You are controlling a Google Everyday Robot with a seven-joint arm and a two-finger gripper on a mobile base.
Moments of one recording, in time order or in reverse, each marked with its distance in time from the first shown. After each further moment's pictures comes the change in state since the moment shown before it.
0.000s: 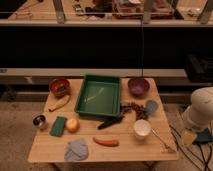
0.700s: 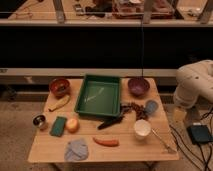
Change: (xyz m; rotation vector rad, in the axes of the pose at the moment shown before) arm -0.036 -0.073 -0.023 0.028 0.093 0.018
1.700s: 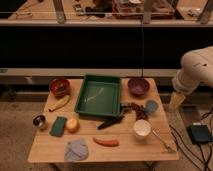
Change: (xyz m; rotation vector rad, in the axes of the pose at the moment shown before) arm -0.042 -0.054 -0.067 0.181 -0.151 -0.037
